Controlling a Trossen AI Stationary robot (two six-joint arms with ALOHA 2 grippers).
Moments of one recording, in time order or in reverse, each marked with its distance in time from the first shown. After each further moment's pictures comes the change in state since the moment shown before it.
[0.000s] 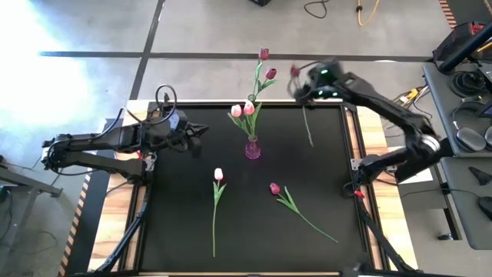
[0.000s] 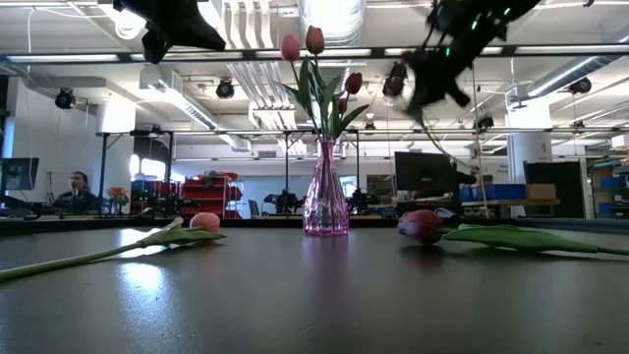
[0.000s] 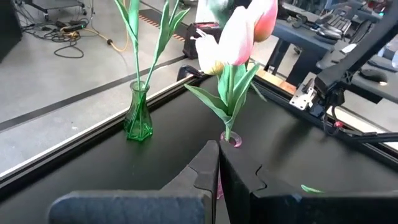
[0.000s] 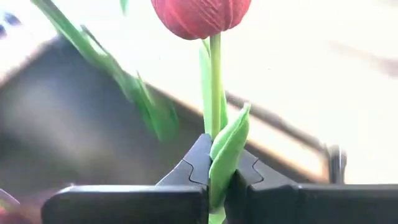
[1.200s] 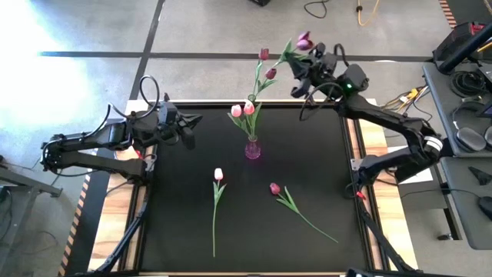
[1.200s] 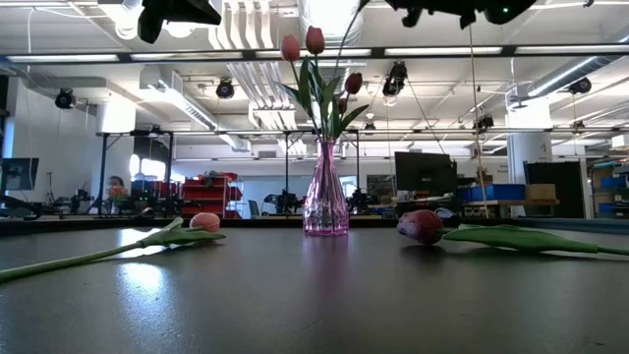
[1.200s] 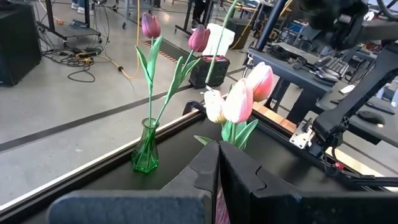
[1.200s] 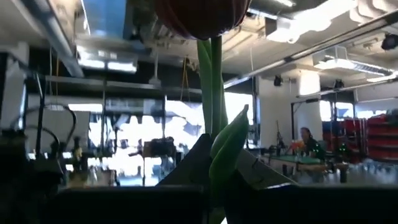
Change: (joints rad) left arm 0.005 -0.034 0.078 0.009 -0.077 0.008; right arm 0.197 0.020 -0.084 1.199 -0.121 -0.133
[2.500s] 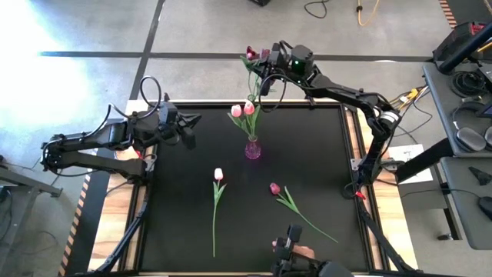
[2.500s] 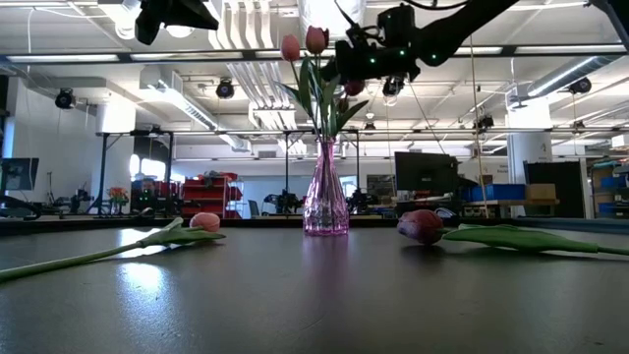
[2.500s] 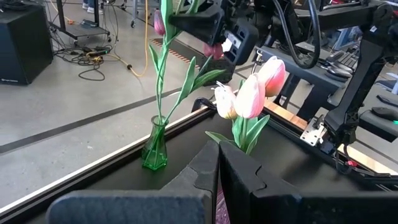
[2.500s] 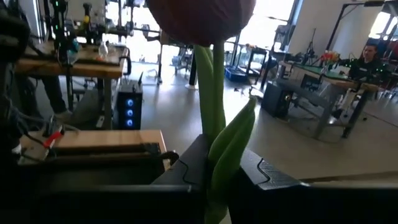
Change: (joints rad) left arm 0.002 0.000 0.000 -0.029 -0.026 0.004; right arm -0.079 0.463 0.359 -0.390 -0.213 -0.257
